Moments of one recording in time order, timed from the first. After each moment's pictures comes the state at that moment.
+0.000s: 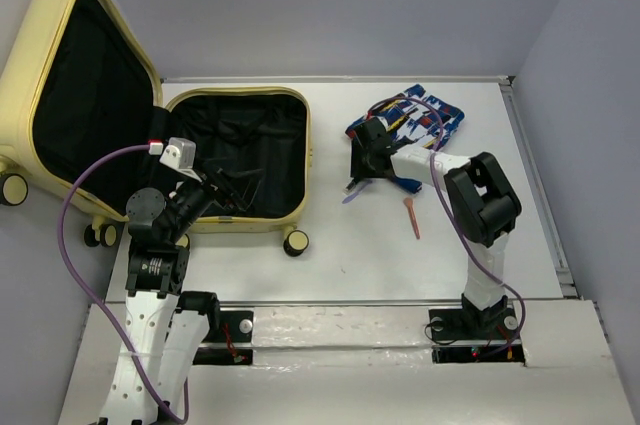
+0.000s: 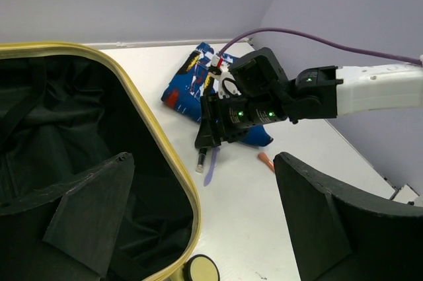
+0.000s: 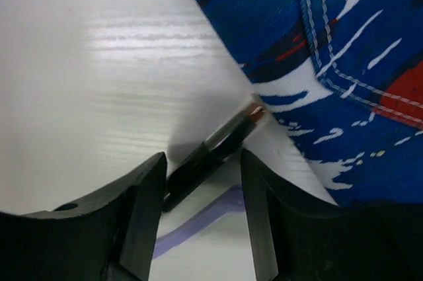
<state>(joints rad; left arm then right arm) -0.07 0.54 0.66 -0.05 0.55 -0.43 0.54 1.97 1.32 -0.28 0.20 0.50</state>
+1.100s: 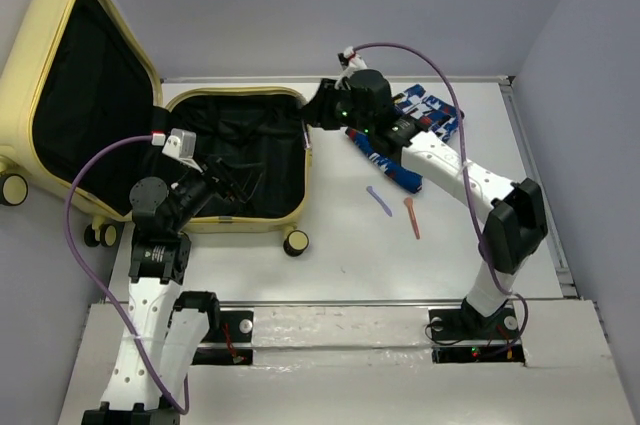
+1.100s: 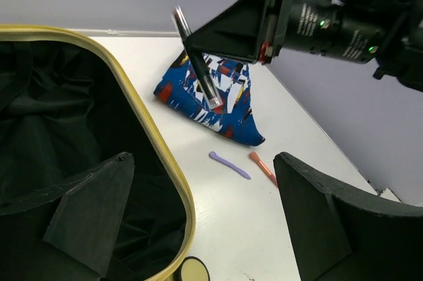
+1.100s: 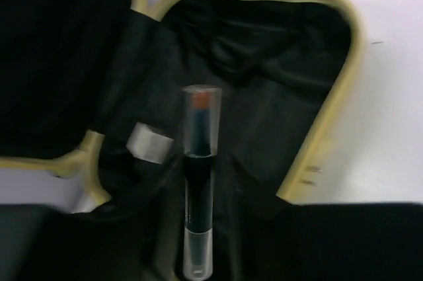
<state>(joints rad) -0.05 0.60 0.66 0.00 0.59 -0.49 0.65 1.73 1.51 -0.09 -0.08 0.59</state>
